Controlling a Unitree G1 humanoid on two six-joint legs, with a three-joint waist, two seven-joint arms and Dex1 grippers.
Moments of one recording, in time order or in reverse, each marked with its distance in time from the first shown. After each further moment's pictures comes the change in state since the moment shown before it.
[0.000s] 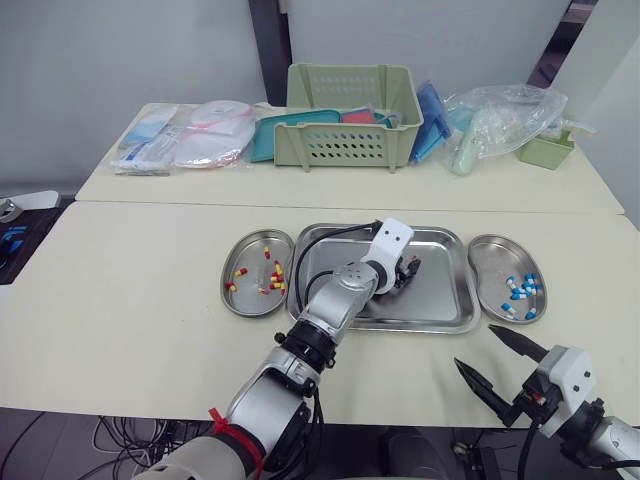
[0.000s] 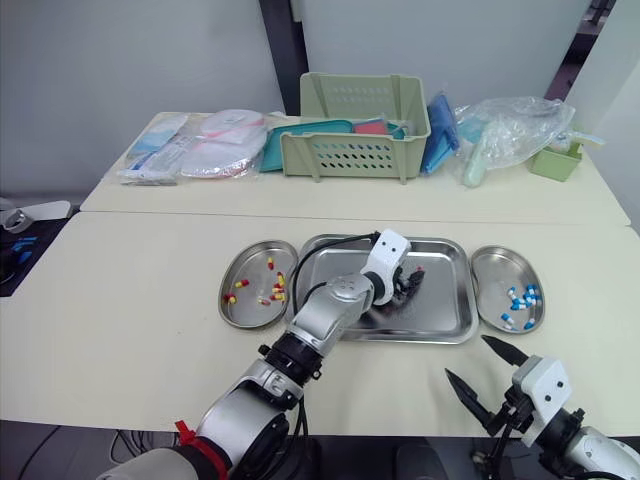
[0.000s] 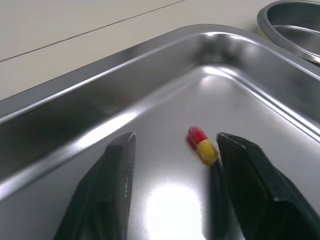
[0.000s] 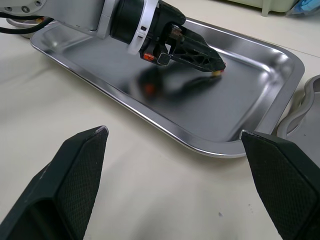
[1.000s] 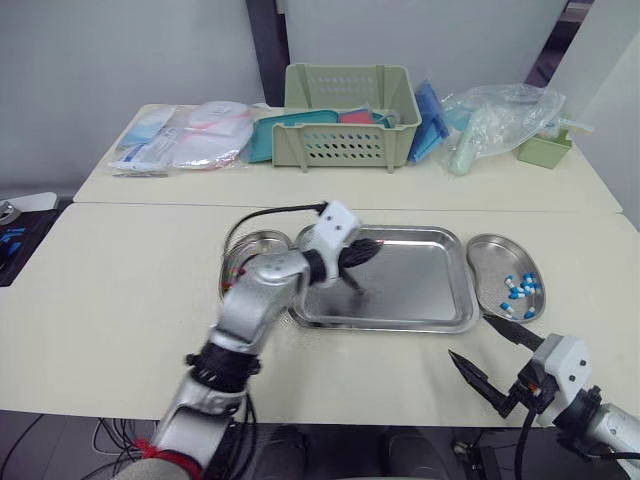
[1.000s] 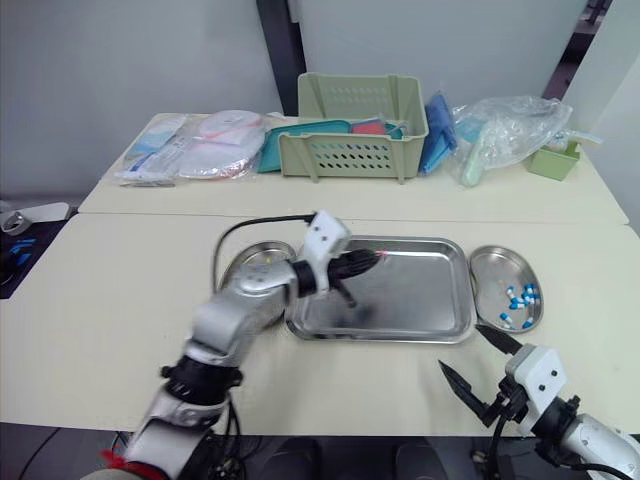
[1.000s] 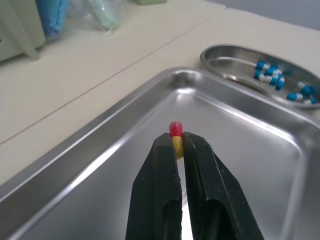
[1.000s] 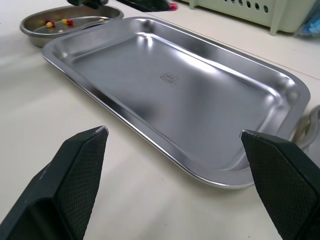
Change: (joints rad) left arm 0.273 0.530 0.204 -0.842 -0.206 0.381 -0.379; right arm -0.070 -0.064 0.020 -0.063 0.003 0.060 0.024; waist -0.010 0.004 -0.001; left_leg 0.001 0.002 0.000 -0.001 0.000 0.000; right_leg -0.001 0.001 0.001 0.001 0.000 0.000
